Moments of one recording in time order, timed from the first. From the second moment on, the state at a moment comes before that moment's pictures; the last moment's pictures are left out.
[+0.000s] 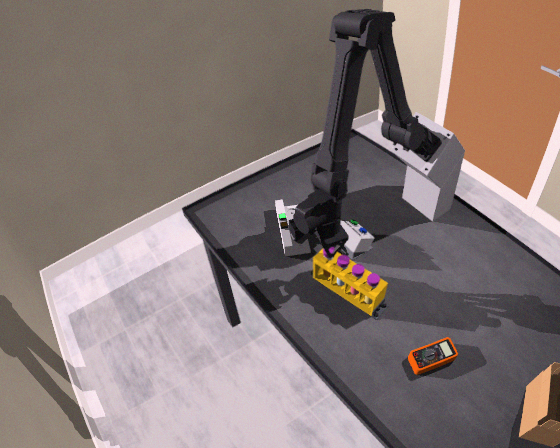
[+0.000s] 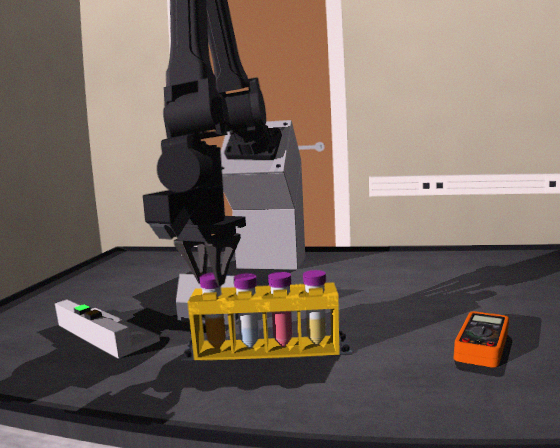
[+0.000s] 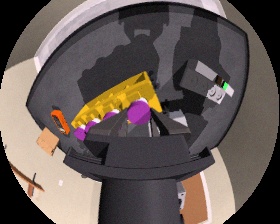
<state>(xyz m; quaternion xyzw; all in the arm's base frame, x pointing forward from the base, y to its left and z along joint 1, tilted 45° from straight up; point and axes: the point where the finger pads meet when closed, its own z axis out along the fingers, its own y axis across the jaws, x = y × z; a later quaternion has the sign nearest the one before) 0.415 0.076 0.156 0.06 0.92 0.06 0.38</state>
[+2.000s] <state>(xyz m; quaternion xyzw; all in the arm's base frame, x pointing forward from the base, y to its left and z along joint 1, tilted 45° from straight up) 0.415 0.076 0.156 -0.25 0.89 -0.07 0.38</state>
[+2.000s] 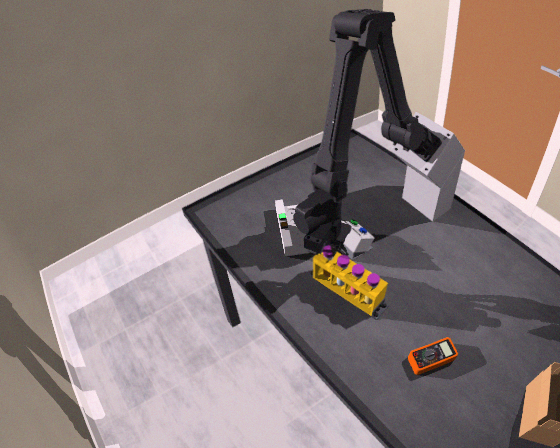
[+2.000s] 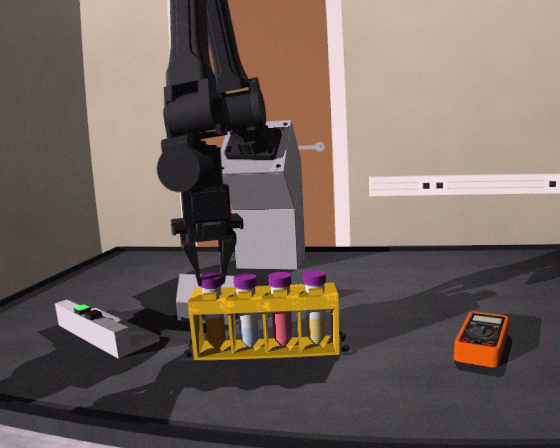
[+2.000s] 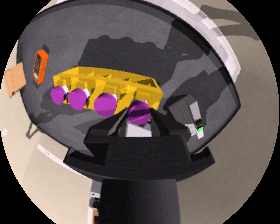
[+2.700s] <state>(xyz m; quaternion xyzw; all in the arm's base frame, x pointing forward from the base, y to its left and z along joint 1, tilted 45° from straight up) 0.415 0.076 0.156 -0.05 0.92 0.01 0.39</state>
